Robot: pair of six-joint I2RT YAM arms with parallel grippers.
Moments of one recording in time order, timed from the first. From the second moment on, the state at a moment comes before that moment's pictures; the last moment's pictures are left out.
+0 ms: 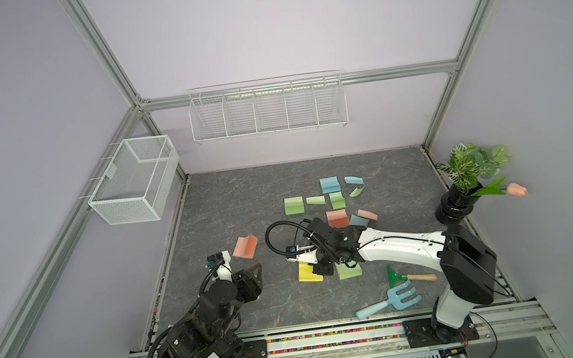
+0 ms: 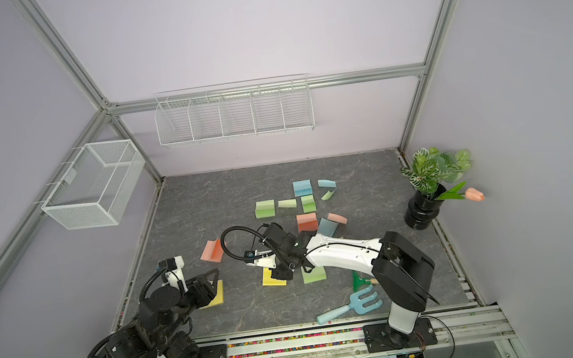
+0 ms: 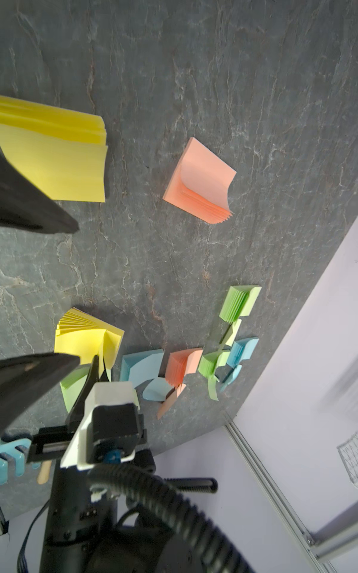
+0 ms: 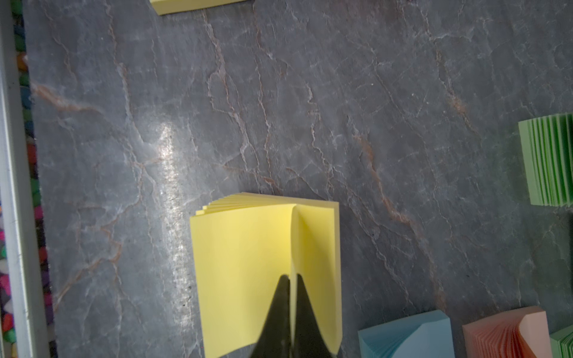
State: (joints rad) left arm -0.81 0.25 0.52 -0.74 -0.34 -0.81; right arm 1.00 1.70 1.14 -0.49 -0.10 -0.46
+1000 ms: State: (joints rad) left arm -0.81 0.29 0.31 -0.36 0.00 -0.63; right arm 0.97 1.56 1.12 -0.50 -0.28 -0.48
